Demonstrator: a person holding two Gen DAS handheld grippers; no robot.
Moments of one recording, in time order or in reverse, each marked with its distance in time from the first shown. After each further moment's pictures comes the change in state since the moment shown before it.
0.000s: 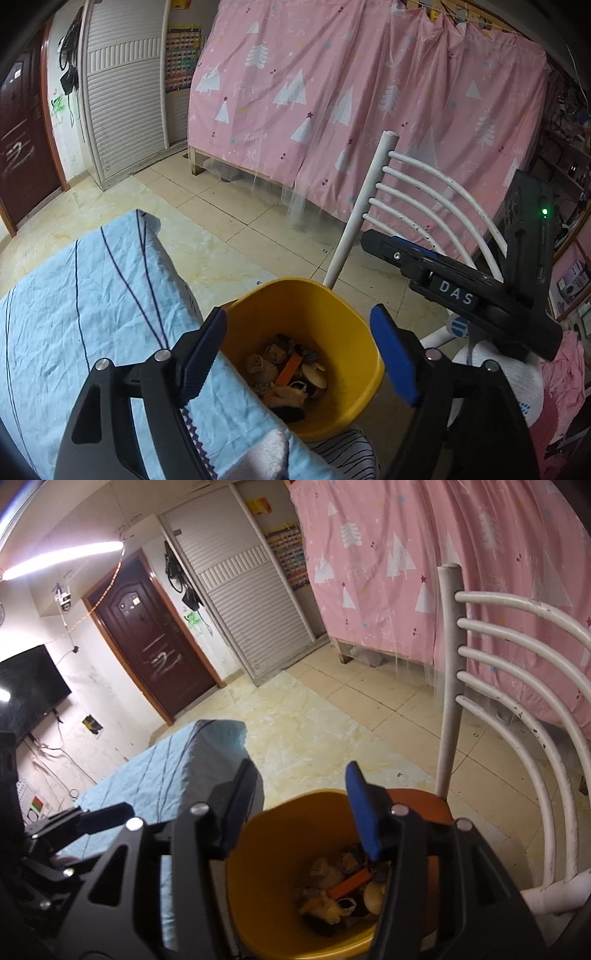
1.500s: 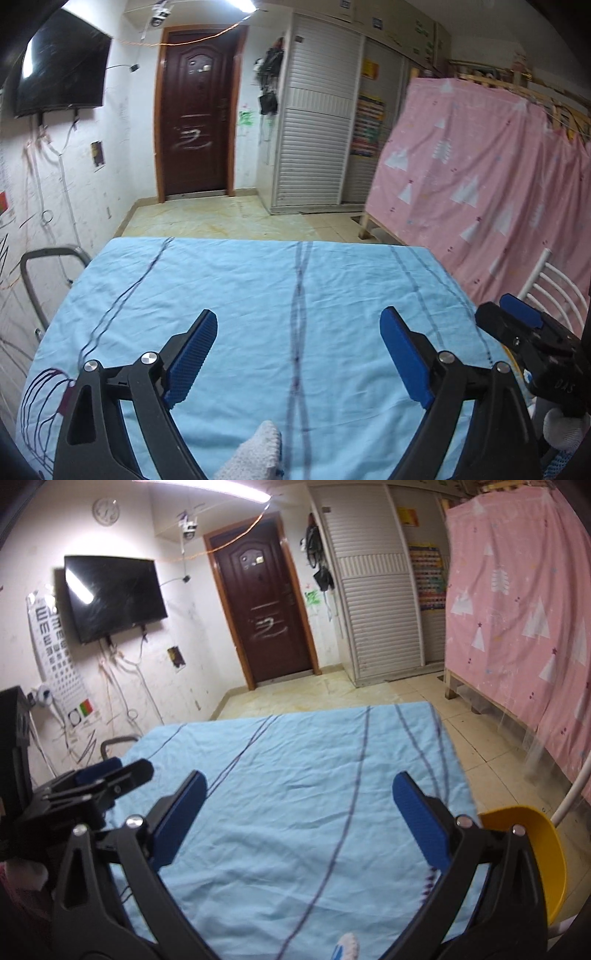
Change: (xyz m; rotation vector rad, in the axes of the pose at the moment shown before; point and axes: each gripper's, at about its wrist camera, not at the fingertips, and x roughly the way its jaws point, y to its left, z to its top) left arm -0.200 0.221 -0.151 -0.386 -0.329 0.518; right arm 0.017 0.259 -0.090 -0.395 -0.005 0.262
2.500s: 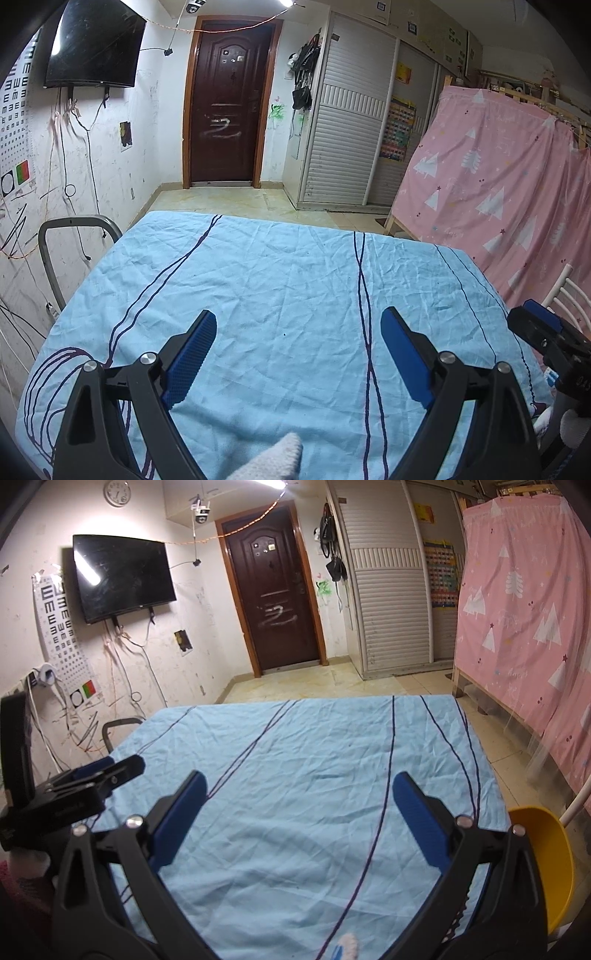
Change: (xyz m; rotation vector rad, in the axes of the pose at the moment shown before) left arm 0.007 0.048 -0.015 -0.081 0.012 0.066; right arm 0.017 0.022 -0.006 -0.040 0.037 0.009
